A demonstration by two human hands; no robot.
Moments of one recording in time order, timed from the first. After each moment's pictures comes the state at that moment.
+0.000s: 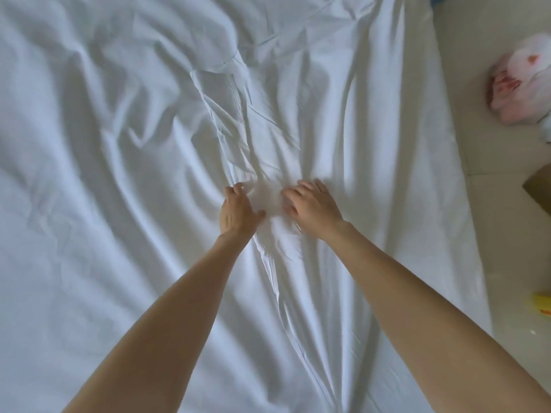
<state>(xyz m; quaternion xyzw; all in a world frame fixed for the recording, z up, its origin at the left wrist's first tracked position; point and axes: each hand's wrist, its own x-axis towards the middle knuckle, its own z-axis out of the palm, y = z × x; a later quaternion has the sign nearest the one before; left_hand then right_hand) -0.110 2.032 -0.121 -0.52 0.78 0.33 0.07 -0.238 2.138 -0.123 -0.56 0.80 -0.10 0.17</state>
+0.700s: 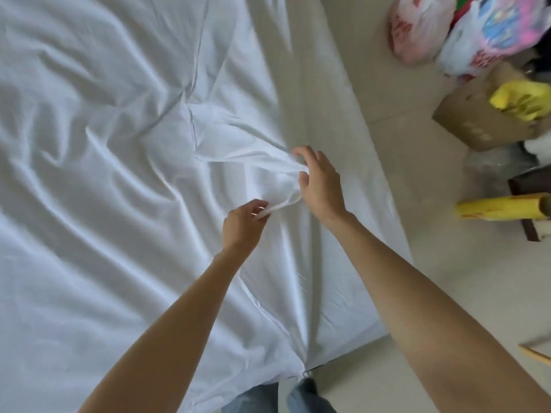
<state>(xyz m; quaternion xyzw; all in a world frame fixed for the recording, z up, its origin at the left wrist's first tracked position) -0.133 2.148 -0.047 -0.41 0.78 0.45 0.10 -0.263 2.249 -0.028 -0.26 0.91 -0.29 0.13</state>
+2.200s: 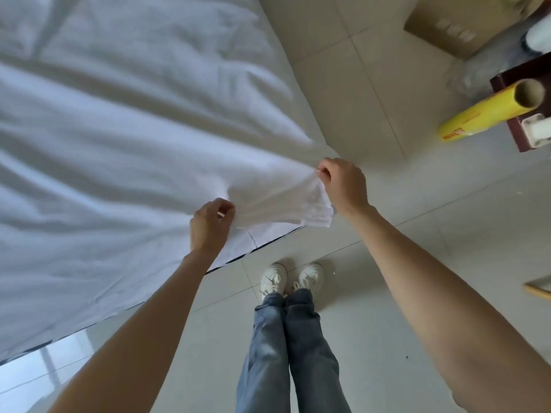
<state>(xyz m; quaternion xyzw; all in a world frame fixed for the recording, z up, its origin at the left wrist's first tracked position) -0.045 2.450 -0.077 -0.41 0.85 0.31 0.09 -0.226 2.643 -0.096 -0.23 0.93 -0.22 0.16</state>
